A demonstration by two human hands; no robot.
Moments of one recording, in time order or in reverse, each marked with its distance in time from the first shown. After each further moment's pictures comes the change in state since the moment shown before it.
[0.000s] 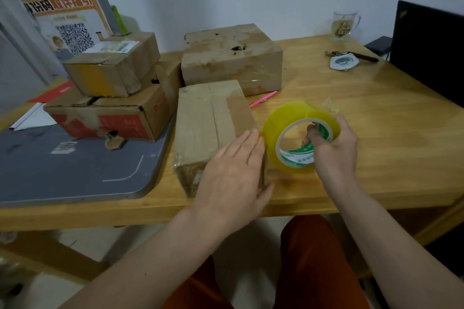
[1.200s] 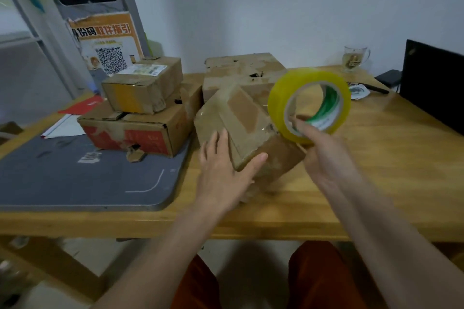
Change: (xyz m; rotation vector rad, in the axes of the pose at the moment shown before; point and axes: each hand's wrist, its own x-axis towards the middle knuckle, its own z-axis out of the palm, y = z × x) left_hand 0.013 -0.049 0.012 -0.640 0.040 -0.570; right_hand 0.010 -0.067 0.042 0.557 -0.222 0.369
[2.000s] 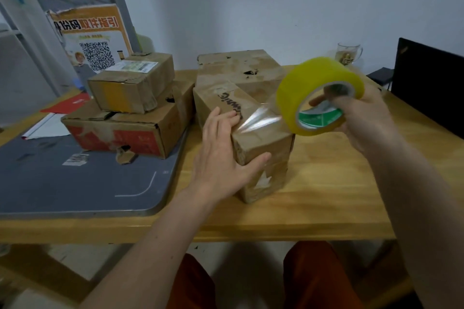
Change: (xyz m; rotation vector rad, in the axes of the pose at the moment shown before) left_hand 0.026 0.006 -0.007 0.076 0.220 0.410; right_hand 0.040 -0.057 -0.023 -0.447 -0.040 -0.249
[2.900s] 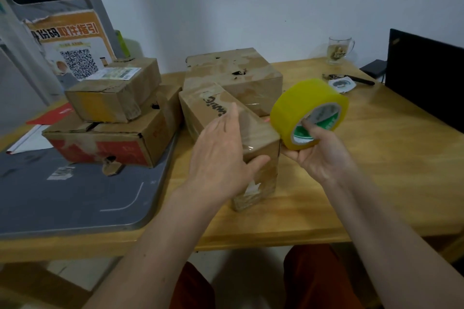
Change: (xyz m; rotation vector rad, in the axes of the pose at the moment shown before) left_hand 0.021 0.041 -0.002 0.317 -0.161 -0.007; right_hand -0.008 0.066 0.013 0.763 -0.048 0.454
